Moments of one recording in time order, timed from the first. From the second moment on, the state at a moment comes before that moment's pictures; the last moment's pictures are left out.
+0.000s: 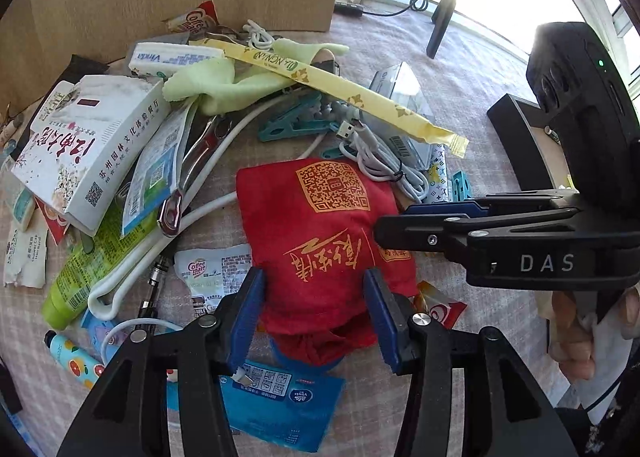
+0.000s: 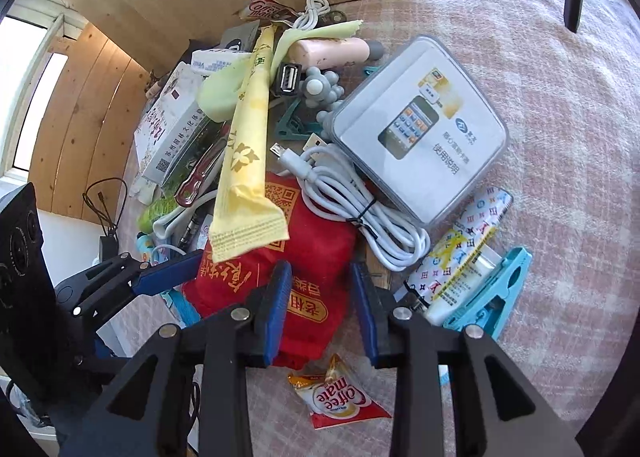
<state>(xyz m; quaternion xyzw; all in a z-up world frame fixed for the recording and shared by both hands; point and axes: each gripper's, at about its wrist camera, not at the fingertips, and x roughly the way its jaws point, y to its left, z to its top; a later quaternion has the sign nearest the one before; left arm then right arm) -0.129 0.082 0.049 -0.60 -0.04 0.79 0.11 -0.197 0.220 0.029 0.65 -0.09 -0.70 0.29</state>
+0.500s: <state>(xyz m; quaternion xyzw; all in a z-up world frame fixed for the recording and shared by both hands) -0.124 0.078 0.041 -0.60 -0.07 0.79 0.12 -0.197 0.223 0.015 0.66 -0.15 -0.67 0.30</state>
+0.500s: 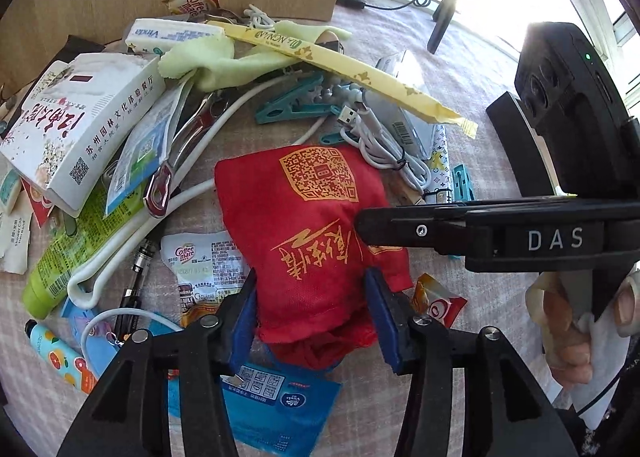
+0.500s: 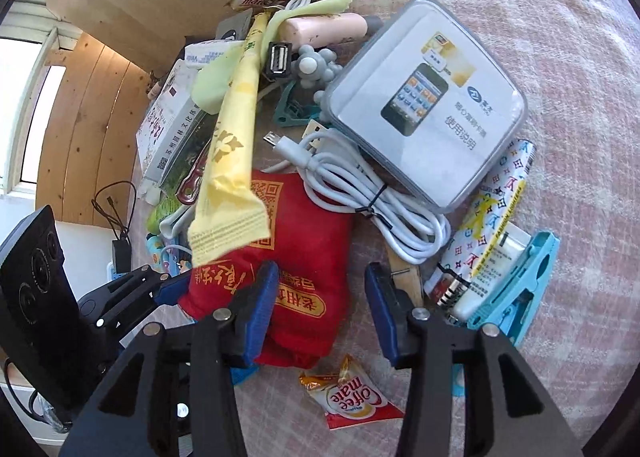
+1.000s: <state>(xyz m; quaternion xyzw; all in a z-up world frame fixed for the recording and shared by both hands) -0.082 0.133 0.102 -0.57 -0.05 0.81 0.16 -0.159 0.270 0.085 0.62 -0.12 -0.71 0.31</state>
